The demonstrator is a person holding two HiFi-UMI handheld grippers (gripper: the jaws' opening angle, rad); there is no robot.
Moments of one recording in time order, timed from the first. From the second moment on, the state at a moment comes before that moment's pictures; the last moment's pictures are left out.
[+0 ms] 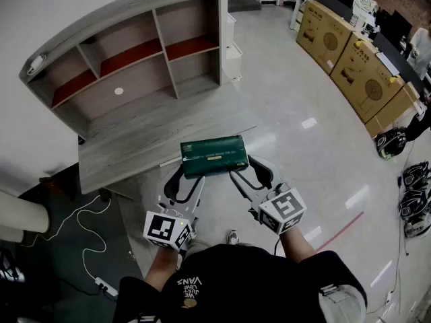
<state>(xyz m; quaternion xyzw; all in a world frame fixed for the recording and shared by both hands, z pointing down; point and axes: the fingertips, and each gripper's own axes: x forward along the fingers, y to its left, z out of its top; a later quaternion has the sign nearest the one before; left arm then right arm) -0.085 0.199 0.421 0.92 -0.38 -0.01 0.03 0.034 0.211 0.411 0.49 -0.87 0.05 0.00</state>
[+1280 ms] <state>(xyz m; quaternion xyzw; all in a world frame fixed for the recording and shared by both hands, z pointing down) -0.077 0.018 0.422 0.93 -0.36 -0.02 0.02 0.042 0.036 0.412 0.51 -0.86 0.05 -0.01</state>
